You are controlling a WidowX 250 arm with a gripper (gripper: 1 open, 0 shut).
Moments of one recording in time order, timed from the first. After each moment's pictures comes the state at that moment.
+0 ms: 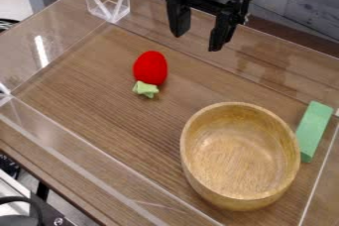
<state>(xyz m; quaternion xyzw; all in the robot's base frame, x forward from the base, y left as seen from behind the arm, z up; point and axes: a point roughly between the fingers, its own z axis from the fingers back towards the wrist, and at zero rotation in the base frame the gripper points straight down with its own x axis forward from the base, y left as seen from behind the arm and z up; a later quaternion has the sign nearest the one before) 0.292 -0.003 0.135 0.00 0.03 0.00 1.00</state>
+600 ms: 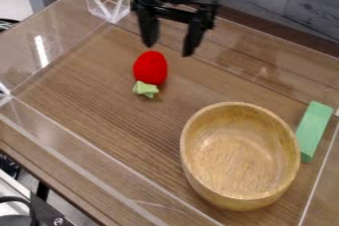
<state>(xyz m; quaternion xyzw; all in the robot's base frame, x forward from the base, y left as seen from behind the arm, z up) 0.284 0.044 0.114 0.00 0.05 0.13 0.99</state>
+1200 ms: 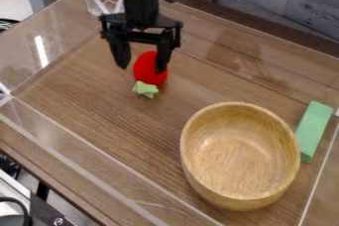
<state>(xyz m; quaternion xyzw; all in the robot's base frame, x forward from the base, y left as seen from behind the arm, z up) 0.276 0.073 0.075 -0.02 0.02 0.19 0.98</state>
